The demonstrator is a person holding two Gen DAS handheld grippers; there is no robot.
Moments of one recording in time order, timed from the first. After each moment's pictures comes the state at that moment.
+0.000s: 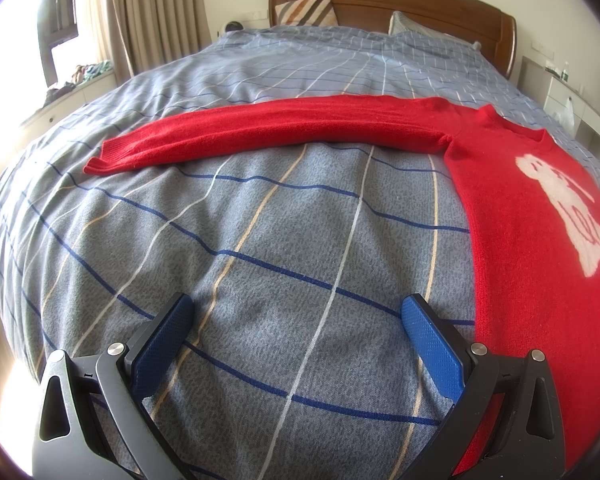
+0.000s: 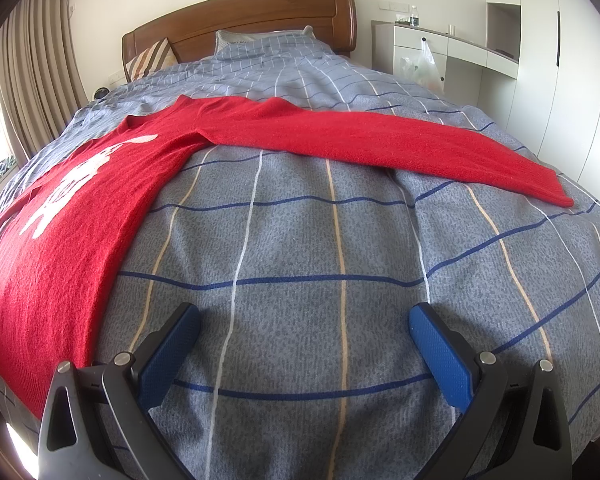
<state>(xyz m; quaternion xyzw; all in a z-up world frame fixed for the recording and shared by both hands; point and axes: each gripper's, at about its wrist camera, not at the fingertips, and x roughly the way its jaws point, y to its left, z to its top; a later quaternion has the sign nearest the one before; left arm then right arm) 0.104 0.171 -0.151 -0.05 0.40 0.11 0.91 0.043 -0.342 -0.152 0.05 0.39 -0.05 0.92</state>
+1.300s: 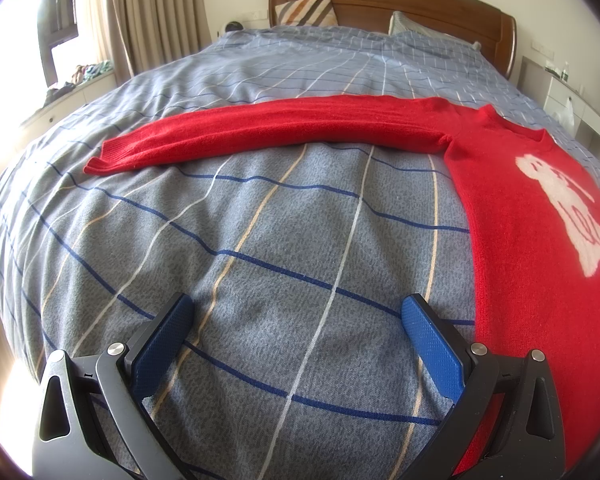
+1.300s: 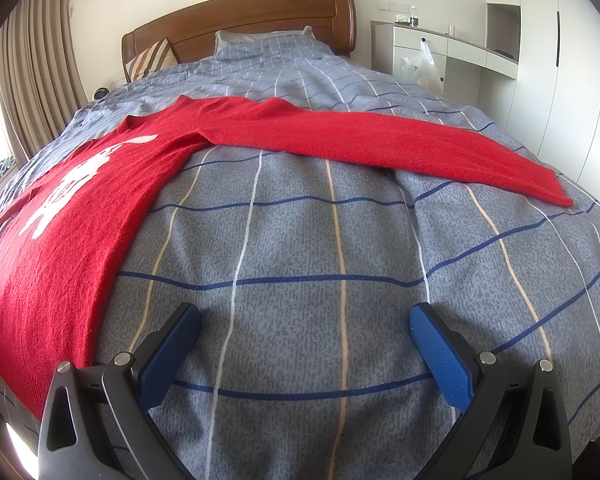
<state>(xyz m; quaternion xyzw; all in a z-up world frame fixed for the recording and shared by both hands) 0.104 0.171 -0.151 -0.05 0.40 0.11 0.91 0.043 -0.341 -0.152 0.05 0.39 -0.05 0.92</state>
